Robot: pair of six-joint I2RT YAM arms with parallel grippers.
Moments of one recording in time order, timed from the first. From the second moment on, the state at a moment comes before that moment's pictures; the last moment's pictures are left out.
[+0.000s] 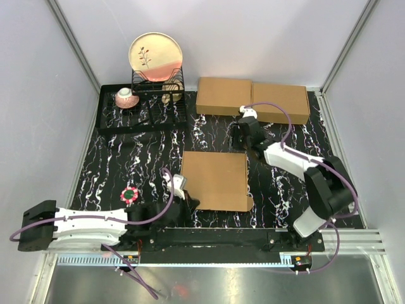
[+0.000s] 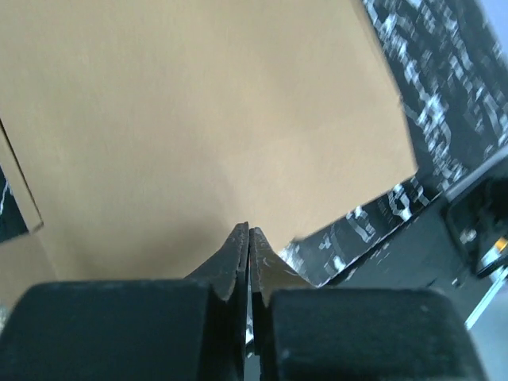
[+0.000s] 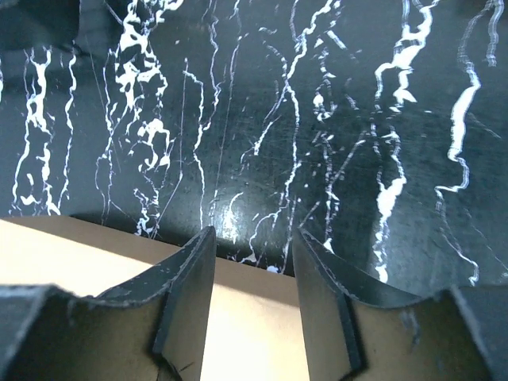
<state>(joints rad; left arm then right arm) -1.33 0.85 0.28 0.11 -0.57 -0.81 0.53 1.59 0.97 -0.02 0.15 0.45</state>
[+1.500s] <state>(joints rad) -0.90 1.46 0.57 0.05 -0.34 -0.53 0.50 1.21 0.49 0.01 0.06 0.64</state>
